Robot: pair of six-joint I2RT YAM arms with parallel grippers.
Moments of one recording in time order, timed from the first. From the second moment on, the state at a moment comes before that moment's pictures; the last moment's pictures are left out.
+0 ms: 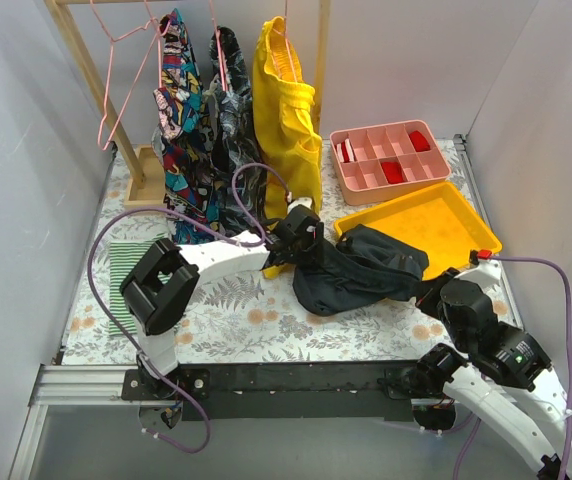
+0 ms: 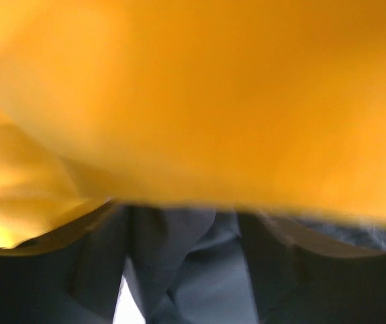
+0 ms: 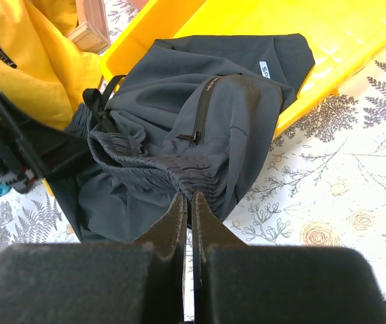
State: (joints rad) left arm -0.86 1.84 1.25 -0.25 -0.19 -0.68; right arm 0.71 0.29 0.68 -0.96 0.56 0.89
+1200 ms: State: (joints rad) left arm -0.83 1.04 1.40 -0.43 -0.41 -0.42; right arm 0.71 1.09 1.64 -0.56 0.52 0.41
